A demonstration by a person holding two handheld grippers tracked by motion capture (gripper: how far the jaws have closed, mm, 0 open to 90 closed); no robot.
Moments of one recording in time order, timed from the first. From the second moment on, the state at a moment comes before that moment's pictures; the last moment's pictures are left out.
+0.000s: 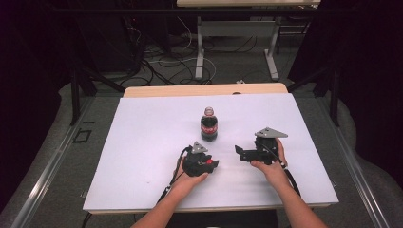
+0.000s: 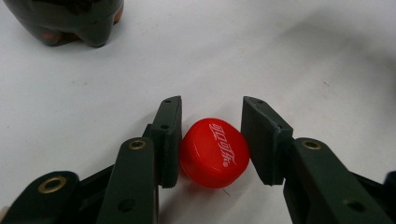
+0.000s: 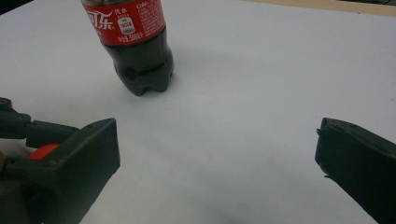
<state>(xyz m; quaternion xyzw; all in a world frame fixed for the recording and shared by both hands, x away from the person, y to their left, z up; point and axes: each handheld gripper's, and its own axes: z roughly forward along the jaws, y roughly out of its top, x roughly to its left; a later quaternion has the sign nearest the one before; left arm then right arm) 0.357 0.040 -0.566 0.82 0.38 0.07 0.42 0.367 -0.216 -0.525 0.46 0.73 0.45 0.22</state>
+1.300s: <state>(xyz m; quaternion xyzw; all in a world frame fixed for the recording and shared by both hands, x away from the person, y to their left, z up) 0.364 0.155 -0.506 0.76 0.45 0.13 0.44 0.366 -0.227 -0.528 0.47 0.73 0.44 0.22</state>
